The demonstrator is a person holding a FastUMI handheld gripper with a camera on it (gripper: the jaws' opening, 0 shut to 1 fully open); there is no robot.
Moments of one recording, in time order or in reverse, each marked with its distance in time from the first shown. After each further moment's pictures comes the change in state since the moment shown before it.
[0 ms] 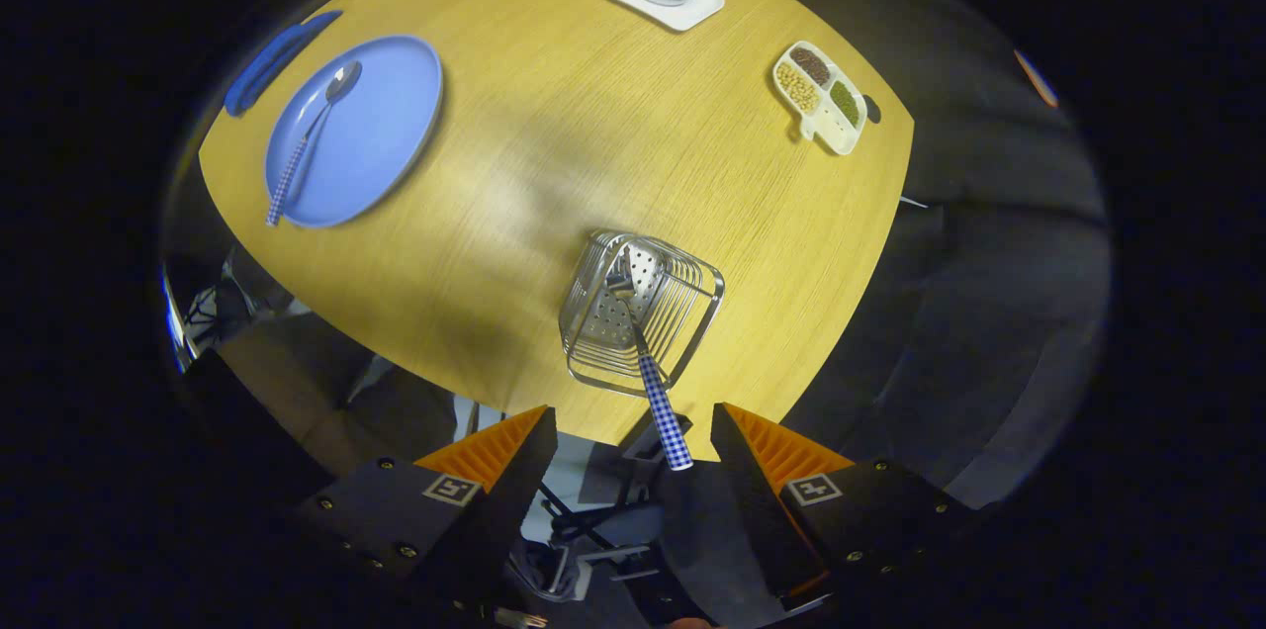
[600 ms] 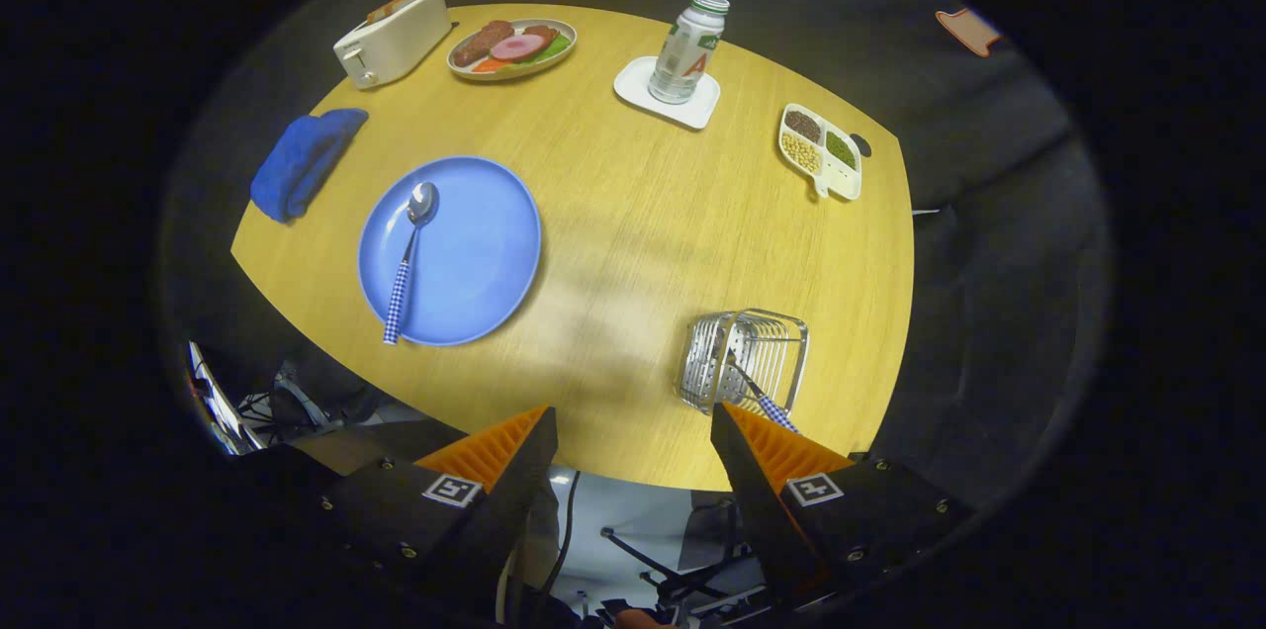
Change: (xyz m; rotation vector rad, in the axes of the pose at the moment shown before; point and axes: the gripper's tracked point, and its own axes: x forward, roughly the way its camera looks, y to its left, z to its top) arm -0.041 0.089 0.039 0.185 -0.297 0.137
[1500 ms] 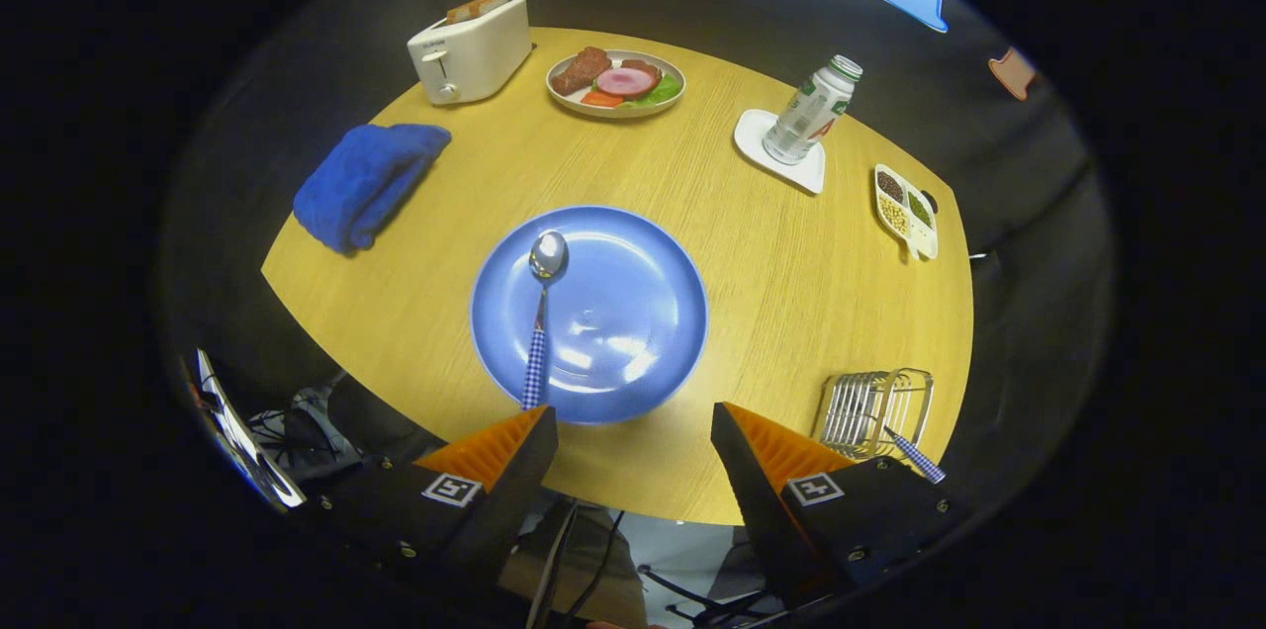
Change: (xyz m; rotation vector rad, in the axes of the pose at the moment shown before) arm 0.021 0.135 0.038 -0.020 -0.155 0.067
